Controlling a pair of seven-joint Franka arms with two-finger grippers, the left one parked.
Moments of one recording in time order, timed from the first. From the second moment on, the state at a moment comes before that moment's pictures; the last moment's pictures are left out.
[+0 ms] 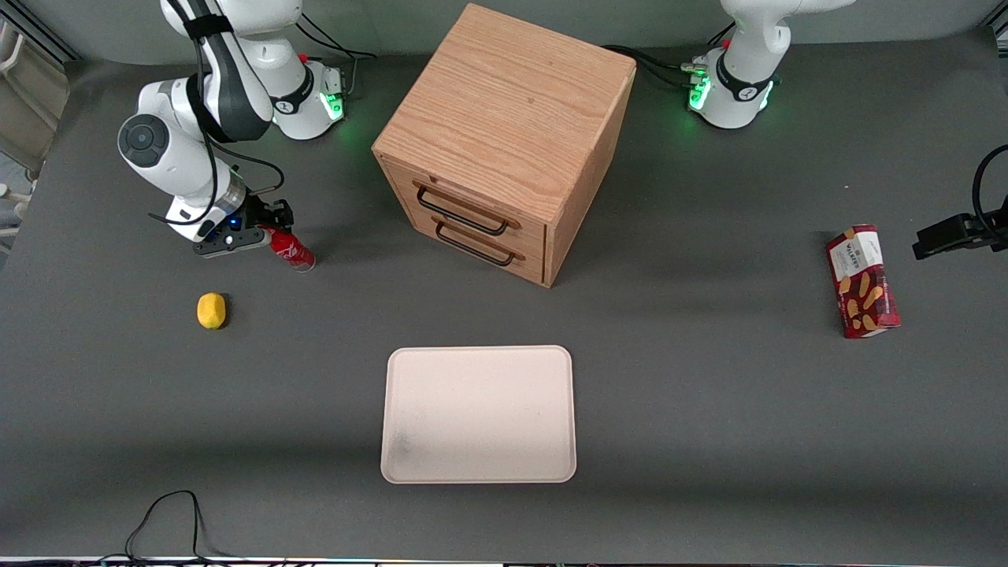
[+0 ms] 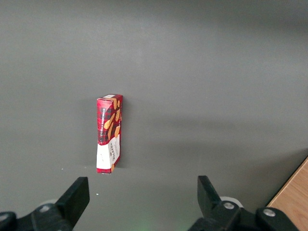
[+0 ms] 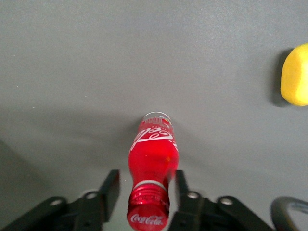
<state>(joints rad) 0.10 -0.19 0.00 -2.61 0.00 2.32 -0.08</state>
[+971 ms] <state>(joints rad) 0.10 -0.22 0.00 -2.32 -0.01 1.94 -0.08</state>
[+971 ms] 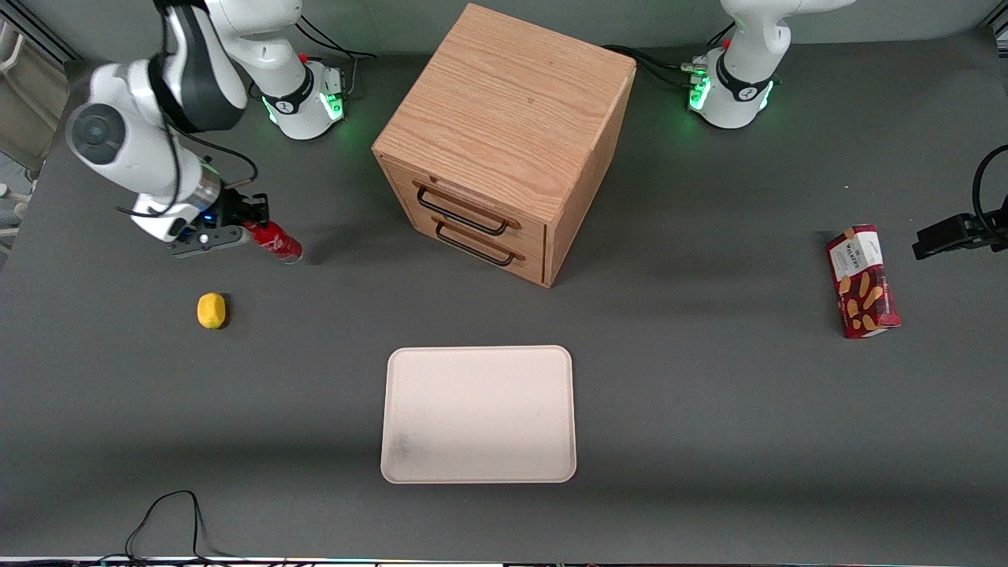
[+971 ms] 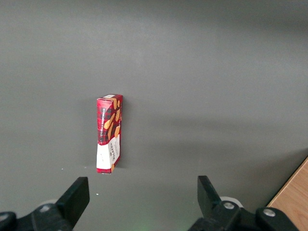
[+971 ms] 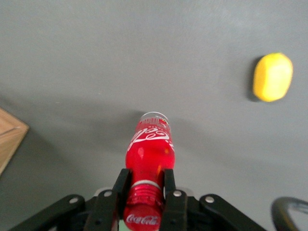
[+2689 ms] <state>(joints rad) 0.23 0.84 0.13 -0.93 -0.04 1.81 0.70</state>
